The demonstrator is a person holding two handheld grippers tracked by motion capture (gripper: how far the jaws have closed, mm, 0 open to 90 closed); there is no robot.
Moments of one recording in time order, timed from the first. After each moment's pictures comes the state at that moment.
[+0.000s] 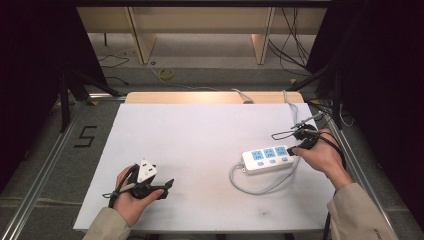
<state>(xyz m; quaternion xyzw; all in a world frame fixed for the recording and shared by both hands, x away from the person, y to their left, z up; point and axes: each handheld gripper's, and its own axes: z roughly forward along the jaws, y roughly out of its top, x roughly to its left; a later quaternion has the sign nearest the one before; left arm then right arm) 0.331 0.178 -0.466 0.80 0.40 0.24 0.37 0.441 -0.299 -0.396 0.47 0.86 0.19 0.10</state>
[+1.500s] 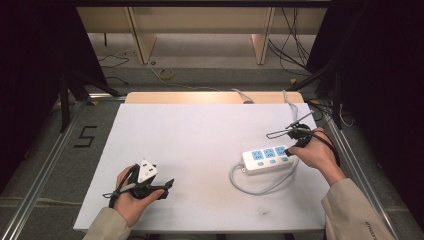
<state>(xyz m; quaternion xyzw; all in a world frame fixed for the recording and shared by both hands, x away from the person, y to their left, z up) 0.331 0.177 -0.466 0.80 0.40 0.24 0.37 0.457 -0.291 -0.409 0.47 0.86 0.15 0.08</state>
